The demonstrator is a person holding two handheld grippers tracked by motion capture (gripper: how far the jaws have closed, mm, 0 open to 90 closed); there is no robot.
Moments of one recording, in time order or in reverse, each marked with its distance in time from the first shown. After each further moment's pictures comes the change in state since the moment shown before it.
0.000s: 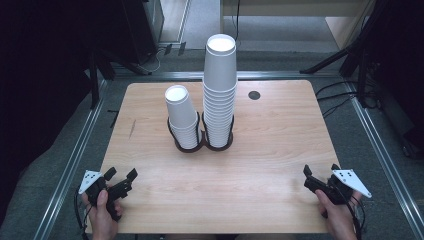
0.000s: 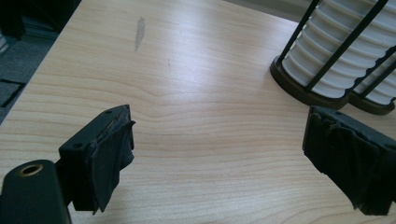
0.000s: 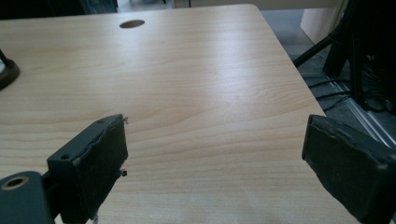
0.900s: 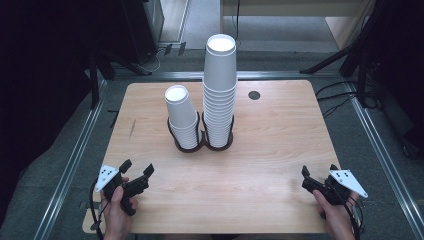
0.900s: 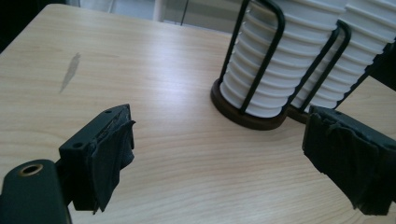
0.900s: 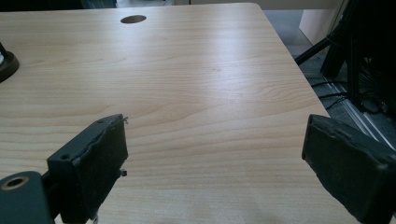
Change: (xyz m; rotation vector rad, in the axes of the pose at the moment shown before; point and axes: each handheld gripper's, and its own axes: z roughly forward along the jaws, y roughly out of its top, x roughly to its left) left arm -0.063 0.016 0.011 -0.053 -0.091 0.092; right arm 0.004 -0.001 -0.001 0.003 -0.004 -0.013
